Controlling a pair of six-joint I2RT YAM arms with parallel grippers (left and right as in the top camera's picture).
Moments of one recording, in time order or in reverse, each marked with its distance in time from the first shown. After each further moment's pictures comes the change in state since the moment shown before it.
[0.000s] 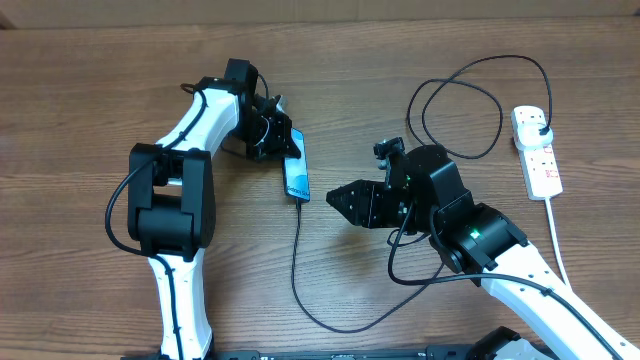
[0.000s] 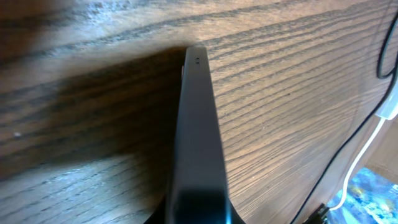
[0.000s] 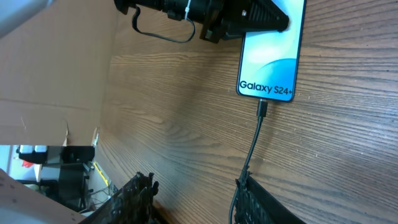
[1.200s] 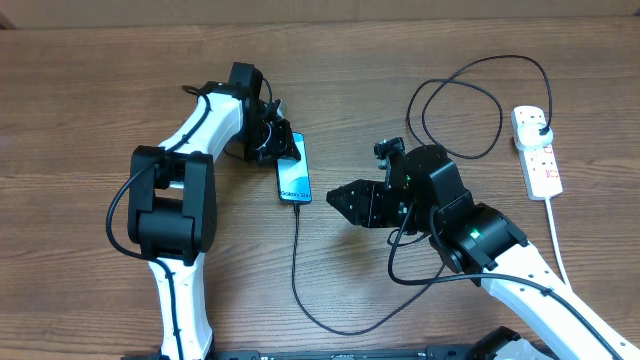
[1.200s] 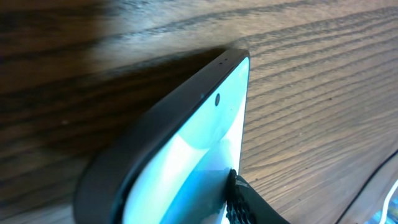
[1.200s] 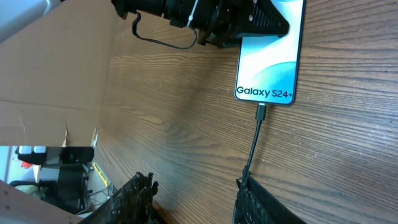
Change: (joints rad) left arm -0.011 -0.024 -0.042 0.026 -0.130 -0.011; right arm 0.000 0.000 0.000 0.000 0.004 0.000
